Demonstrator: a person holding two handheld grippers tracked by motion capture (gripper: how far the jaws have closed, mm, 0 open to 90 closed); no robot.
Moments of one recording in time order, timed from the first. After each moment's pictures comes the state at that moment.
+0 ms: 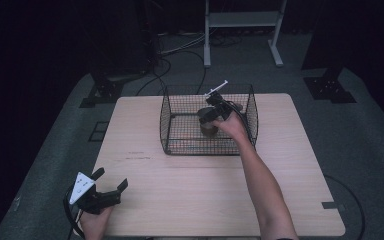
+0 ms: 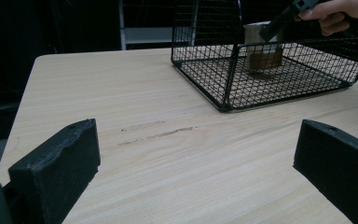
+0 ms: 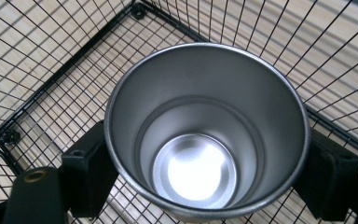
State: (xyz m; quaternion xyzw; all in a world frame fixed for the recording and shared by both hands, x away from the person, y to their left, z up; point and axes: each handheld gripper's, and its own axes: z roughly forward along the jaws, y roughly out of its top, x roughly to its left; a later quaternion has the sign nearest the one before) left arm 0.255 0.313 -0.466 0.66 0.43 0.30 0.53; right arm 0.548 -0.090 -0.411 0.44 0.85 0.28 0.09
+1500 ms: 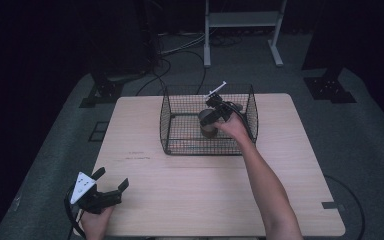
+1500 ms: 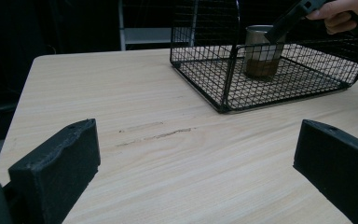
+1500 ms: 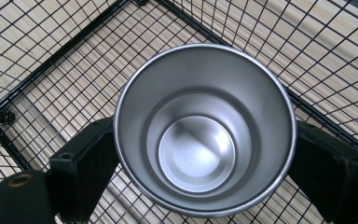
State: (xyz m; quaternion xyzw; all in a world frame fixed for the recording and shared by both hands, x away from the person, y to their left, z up) left arm 0.256 0.310 -0.466 0.66 0.43 0.30 0.53; right arm 0.539 -0.089 -0.407 0.41 0.86 0.27 0.11
